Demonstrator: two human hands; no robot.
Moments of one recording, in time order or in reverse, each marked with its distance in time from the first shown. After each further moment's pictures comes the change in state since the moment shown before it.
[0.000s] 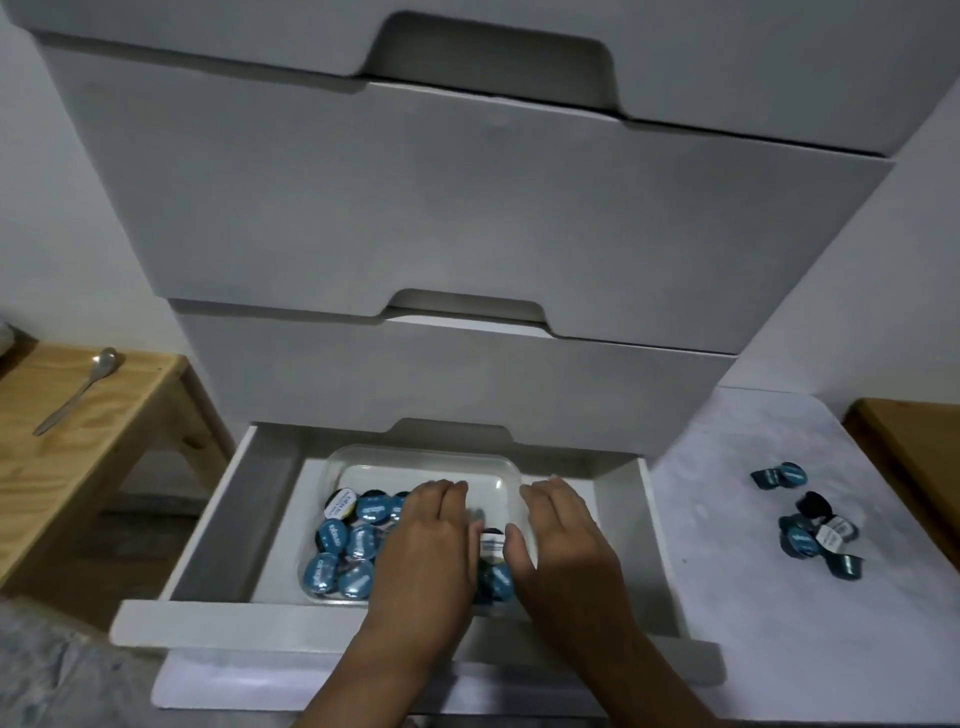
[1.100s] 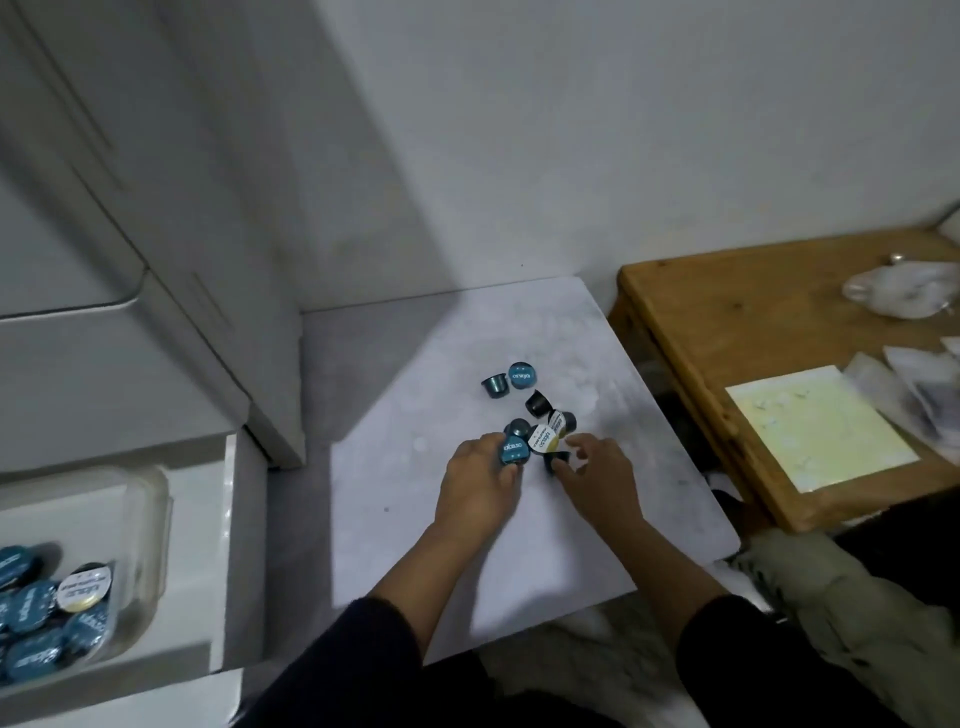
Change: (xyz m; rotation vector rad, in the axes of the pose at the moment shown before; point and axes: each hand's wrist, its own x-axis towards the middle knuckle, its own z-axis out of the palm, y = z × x) left_hand 0.076 0.323 0.277 -0.368 -0.404 0.008; right_hand -0.112 0.425 -0.017 0.325 -0.151 0.869
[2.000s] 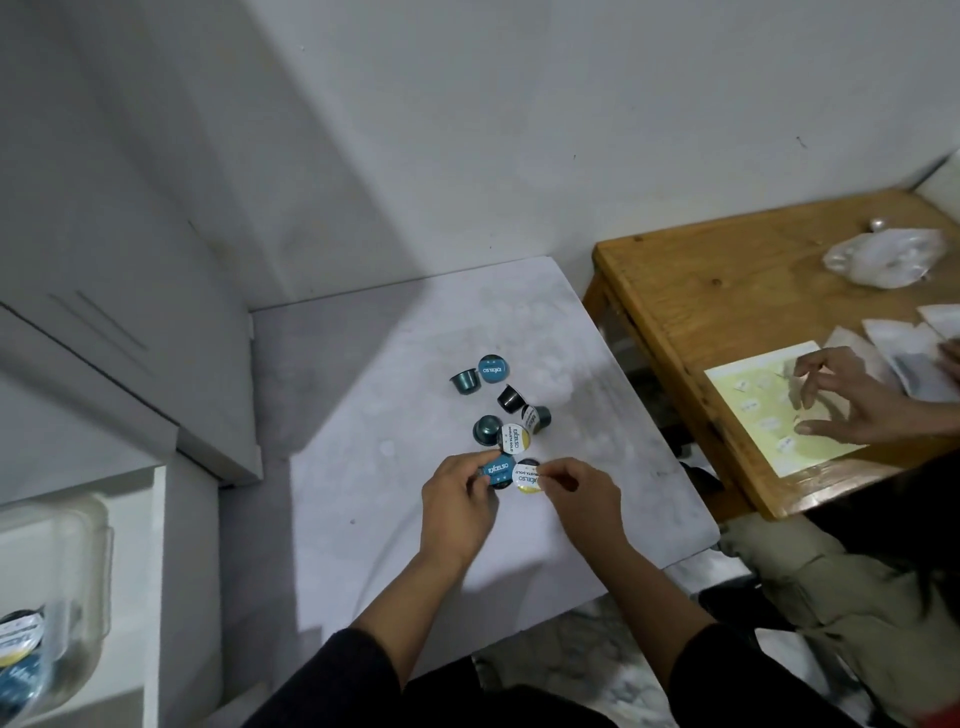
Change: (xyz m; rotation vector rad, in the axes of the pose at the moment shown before) left_hand -0.025 -0.010 0.021 -0.185 0.234 0.043; right_hand -0.030 0.013 -0.004 0.282 -0.049 0.070
